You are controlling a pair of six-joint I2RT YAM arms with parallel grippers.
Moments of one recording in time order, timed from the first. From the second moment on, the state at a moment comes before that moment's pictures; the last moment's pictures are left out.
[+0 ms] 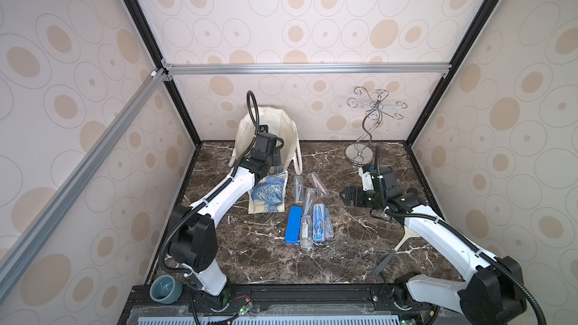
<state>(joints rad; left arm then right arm) -0.42 1.69 1.41 -0.37 -0.32 -0.31 0.36 1.22 0.88 -0.47 -0.14 0.38</state>
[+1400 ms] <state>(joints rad) -0.53 1.32 1.27 -0.20 -0.12 -0.22 0.47 1.44 0.93 -0.50 -0.13 0.39</state>
